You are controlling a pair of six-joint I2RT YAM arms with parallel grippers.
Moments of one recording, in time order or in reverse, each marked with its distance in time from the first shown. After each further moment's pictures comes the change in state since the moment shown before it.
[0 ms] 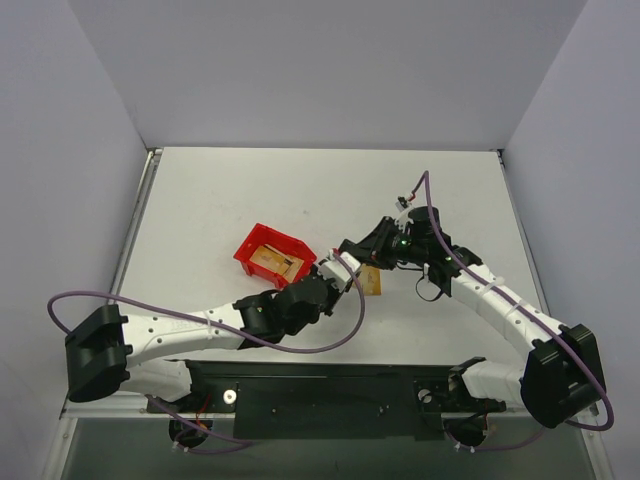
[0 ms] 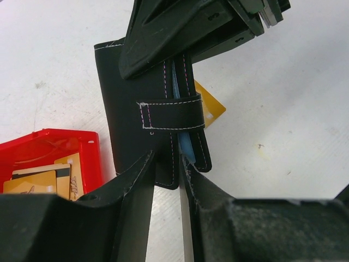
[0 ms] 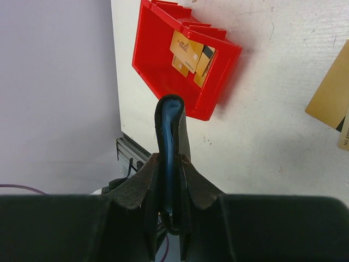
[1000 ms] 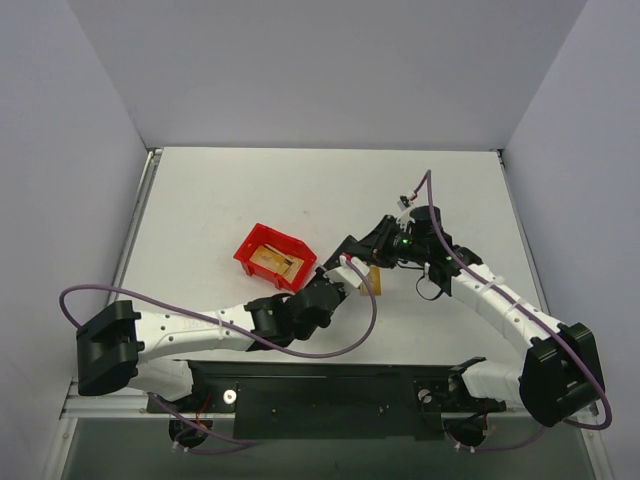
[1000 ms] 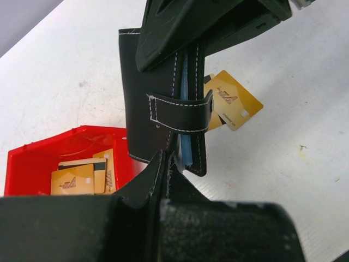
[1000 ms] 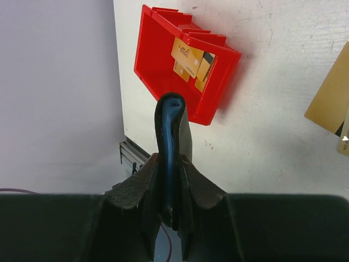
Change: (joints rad) left arm -0.049 0.068 0.042 -0.020 -0.187 0.099; right arm -0.010 0.008 -0.008 0.029 -0.002 0.015
